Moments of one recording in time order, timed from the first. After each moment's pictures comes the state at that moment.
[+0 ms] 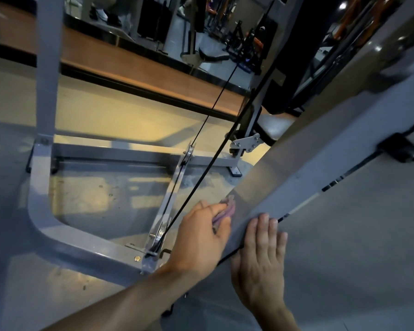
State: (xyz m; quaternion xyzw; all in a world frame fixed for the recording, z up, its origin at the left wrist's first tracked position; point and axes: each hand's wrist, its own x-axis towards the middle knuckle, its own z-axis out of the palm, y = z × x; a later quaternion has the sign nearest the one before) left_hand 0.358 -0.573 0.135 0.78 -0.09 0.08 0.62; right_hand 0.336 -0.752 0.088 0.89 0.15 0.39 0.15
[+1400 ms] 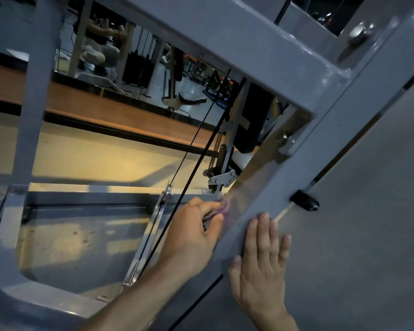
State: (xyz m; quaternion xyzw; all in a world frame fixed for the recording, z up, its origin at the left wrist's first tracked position) left_hand 0.384 -0.579 0.241 0.76 -0.15 0.14 0.62; right_hand 0.356 -0.761 0.203 0.85 0.16 0.48 0.15
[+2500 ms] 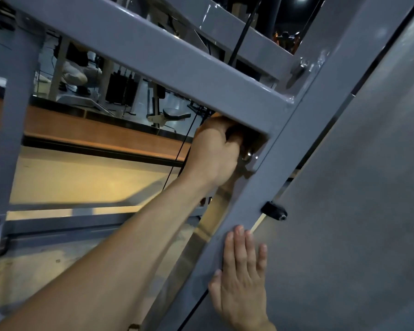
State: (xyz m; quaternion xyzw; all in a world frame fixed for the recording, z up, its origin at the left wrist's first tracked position) left_hand 0.449 -0.594 0.384 0.63 -0.23 0.22 0.70; right_hand 0.358 -0.759 0.203 0.85 0.12 0.48 0.18
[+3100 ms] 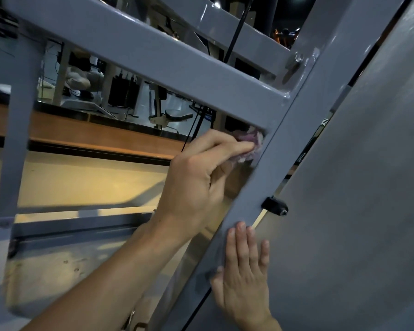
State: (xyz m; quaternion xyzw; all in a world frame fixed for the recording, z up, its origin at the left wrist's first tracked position) left_hand 0.402 -0.572 0.347 0.63 -0.33 0.44 0.55; right_hand 0.357 -0.756 0.203 0.85 0.12 0.48 0.19
